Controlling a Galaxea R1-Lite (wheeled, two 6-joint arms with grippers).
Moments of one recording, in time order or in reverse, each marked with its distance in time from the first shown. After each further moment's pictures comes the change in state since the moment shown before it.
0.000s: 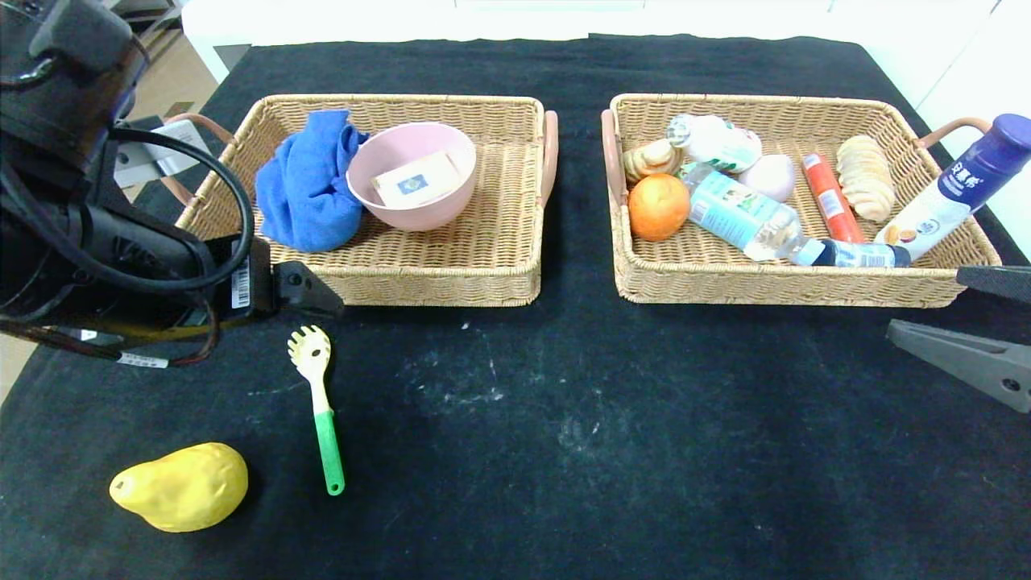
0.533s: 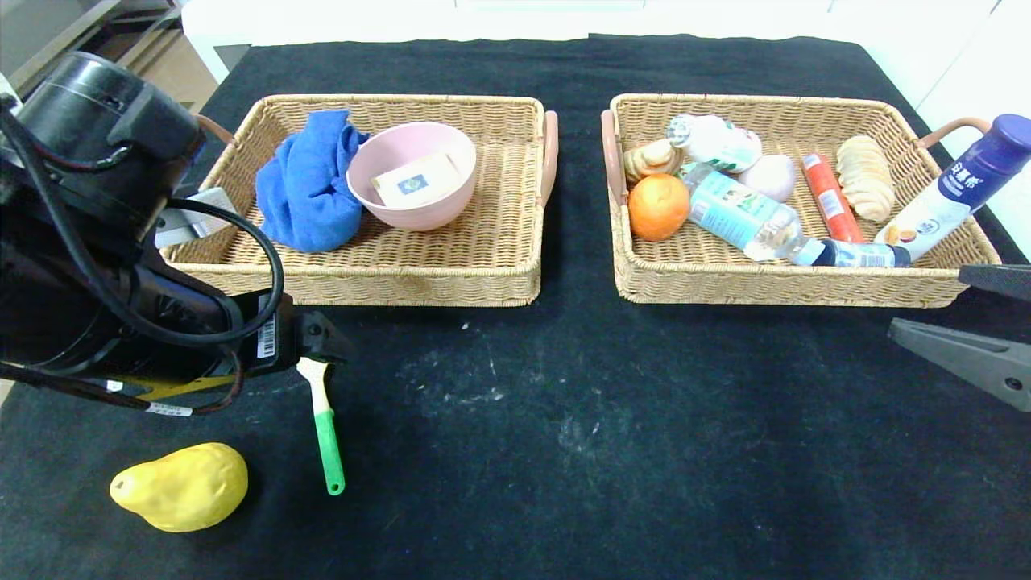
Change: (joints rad) left arm -0.010 0.010 0.112 -0.006 -0.014 -0.074; right arm -0.001 -0.003 -0.001 0.000 -0.001 0.000
